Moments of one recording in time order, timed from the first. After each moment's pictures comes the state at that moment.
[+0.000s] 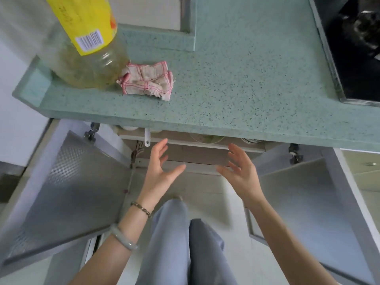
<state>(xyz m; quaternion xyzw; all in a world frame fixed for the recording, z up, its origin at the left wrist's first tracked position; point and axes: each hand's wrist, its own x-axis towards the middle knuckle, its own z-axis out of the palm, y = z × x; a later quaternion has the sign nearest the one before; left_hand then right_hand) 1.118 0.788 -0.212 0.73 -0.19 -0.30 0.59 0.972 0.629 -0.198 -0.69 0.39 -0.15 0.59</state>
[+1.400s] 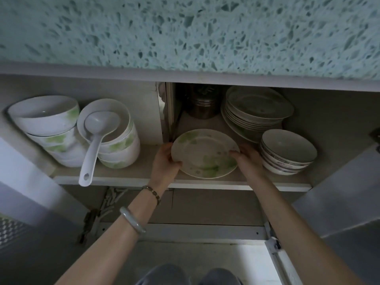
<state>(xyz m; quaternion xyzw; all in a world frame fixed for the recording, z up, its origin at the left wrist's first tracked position) 1.248 0.597 -0.487 0.79 -0.24 -0.20 0.53 1.091 0.446 -0.456 -0.68 0.42 -0.27 0.54</state>
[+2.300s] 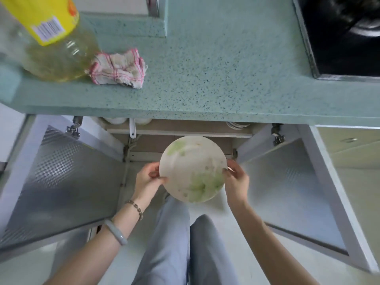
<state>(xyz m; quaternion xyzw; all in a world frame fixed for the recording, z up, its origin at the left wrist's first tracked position) 1.082 0.803 -0.265 0.79 -0.05 -0.36 0.50 0.917 0.640 -0.253 -0.52 0.59 -0.21 0.58</state>
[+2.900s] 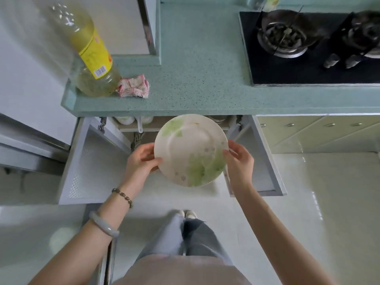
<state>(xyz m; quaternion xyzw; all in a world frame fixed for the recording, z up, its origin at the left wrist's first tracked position) 1.006 0.859 -0.022 0.72 -0.07 -0.38 0.58 0.821 0.700 0.012 -0.53 0.54 -0.28 0.59</state>
